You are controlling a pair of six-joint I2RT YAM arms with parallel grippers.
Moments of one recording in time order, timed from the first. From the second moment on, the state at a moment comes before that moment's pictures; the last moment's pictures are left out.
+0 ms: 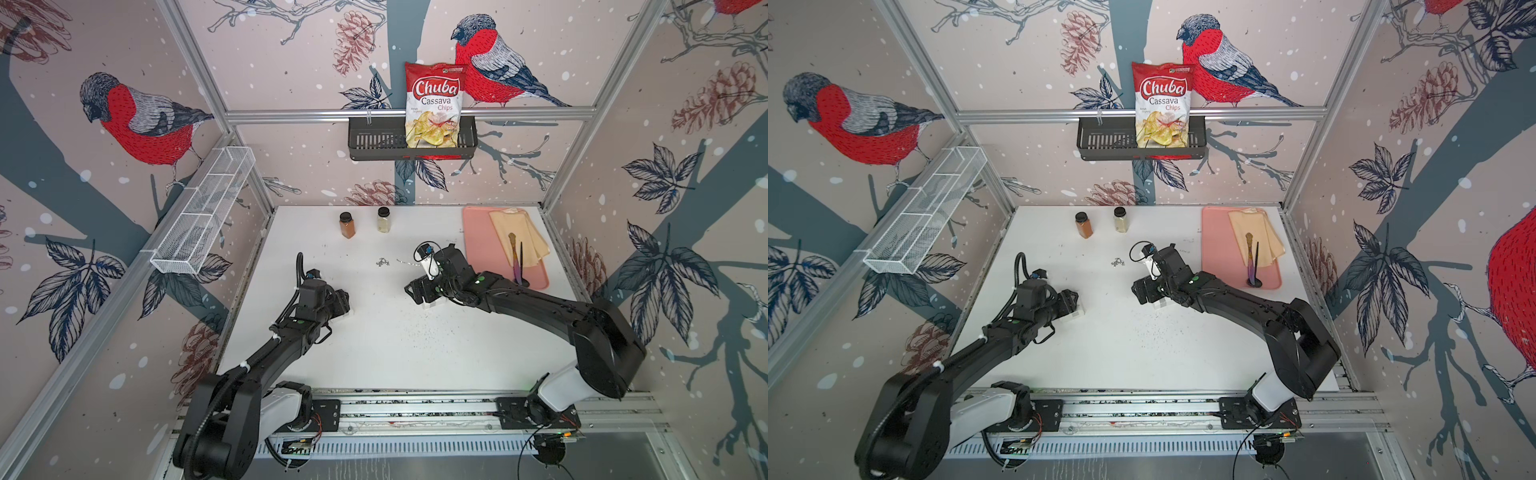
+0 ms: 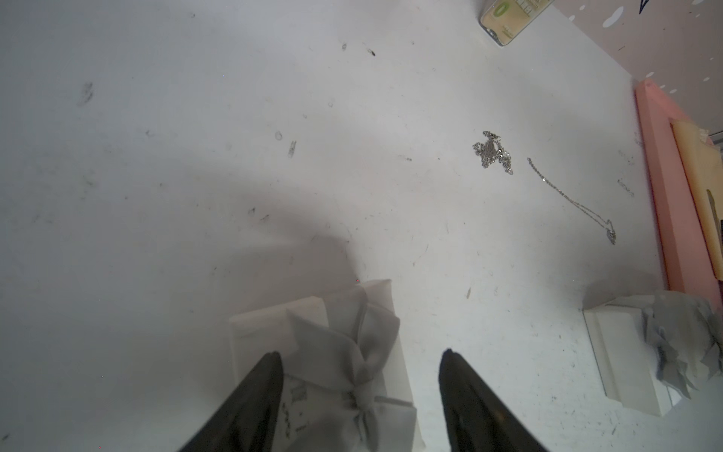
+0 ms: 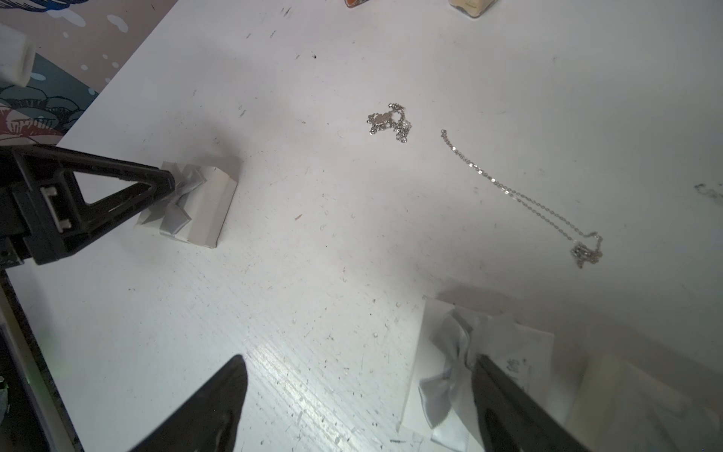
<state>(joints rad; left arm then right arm) -0.20 1.17 0.42 0.01 0.10 -0.54 0.78 1.55 1.00 -0.21 -0.13 0.20</state>
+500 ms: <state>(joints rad) -0.28 1.10 0.51 -0.10 -0.08 -0.50 0.77 1.56 0.97 -0.19 -0.14 0.20</state>
